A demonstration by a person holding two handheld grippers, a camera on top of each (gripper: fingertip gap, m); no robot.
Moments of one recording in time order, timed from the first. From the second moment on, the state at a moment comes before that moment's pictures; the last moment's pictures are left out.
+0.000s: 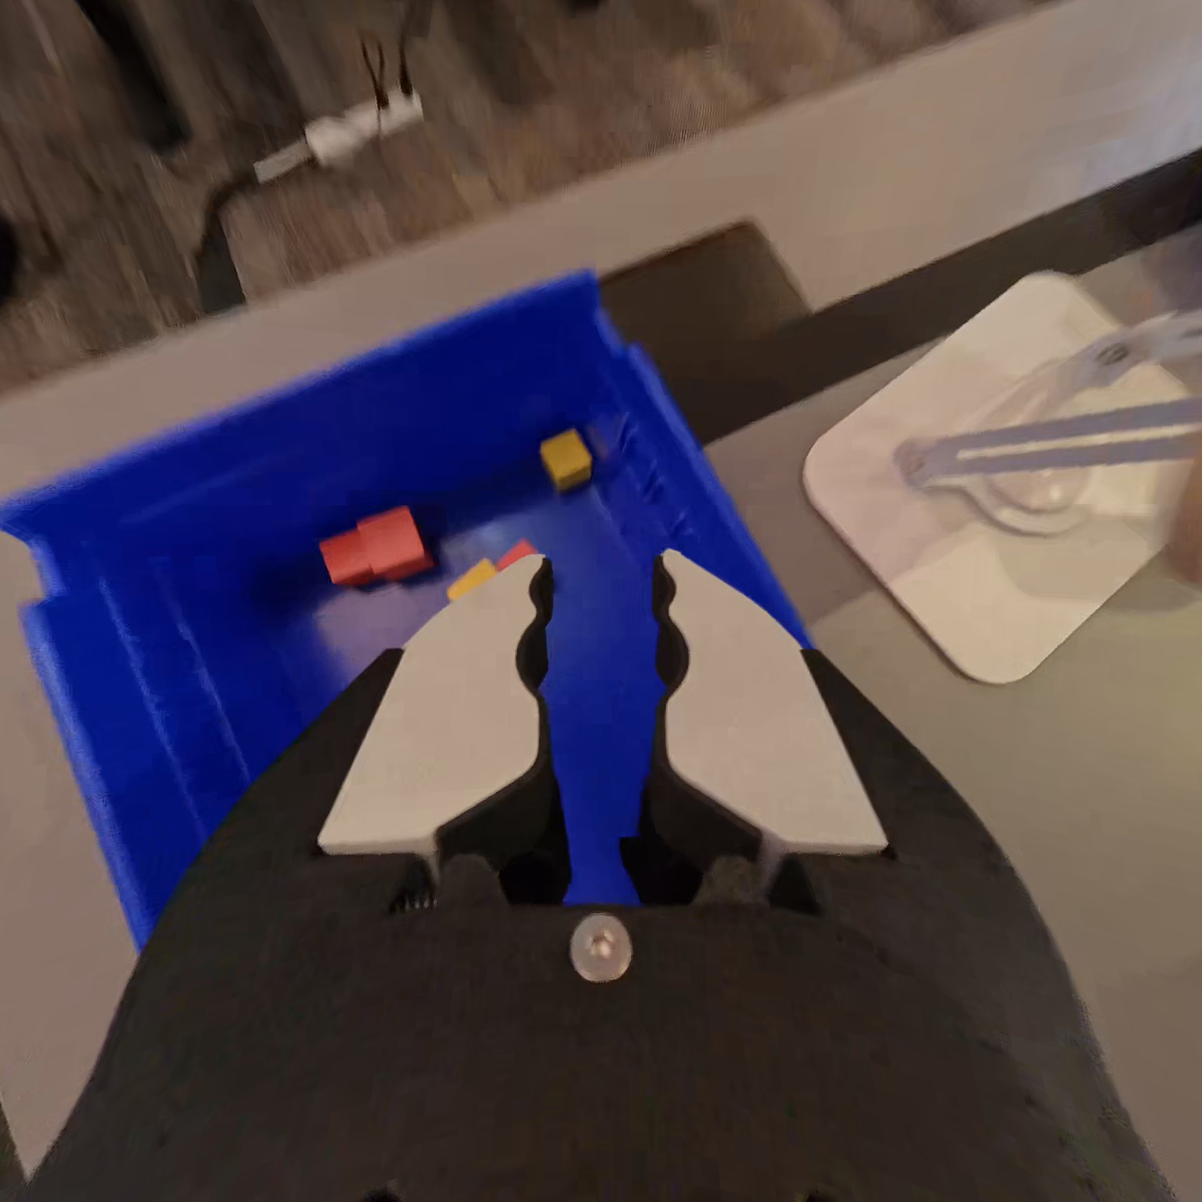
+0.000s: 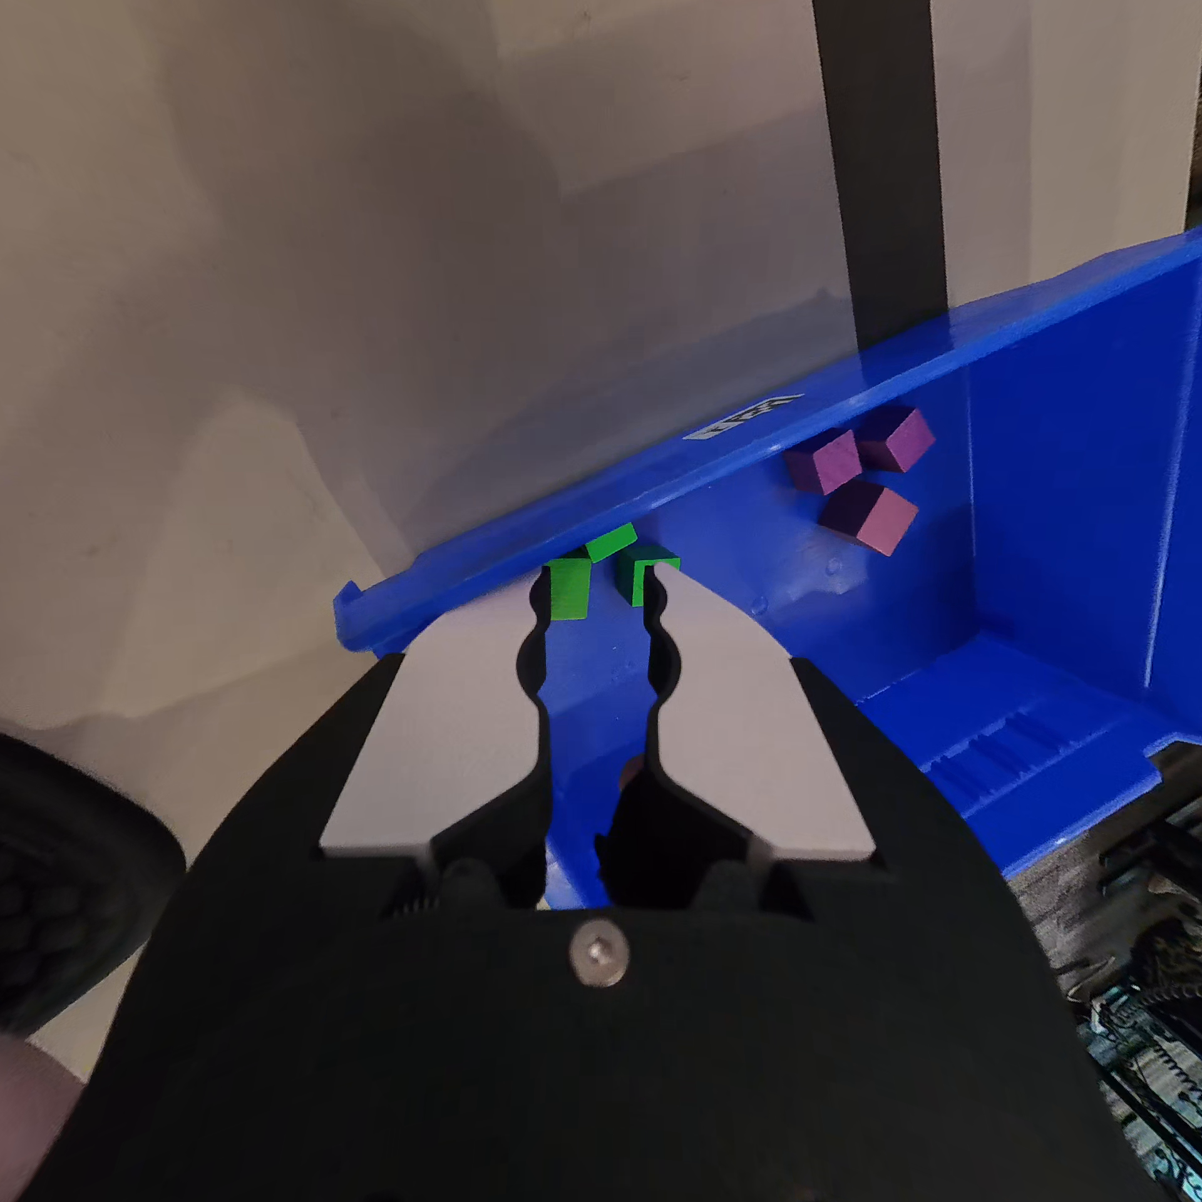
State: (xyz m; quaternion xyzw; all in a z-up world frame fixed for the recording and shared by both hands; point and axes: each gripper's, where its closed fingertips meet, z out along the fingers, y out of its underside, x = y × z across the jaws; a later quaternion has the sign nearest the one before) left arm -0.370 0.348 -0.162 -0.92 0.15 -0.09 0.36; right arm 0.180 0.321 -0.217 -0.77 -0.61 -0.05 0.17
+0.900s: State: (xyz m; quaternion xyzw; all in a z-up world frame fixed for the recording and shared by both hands) left arm -0.420 0.346 -0.274 -0.97 0.10 -0.02 0.20; right arm 0.185 0.326 -0.226 -0.78 -0.61 -0.06 0.16
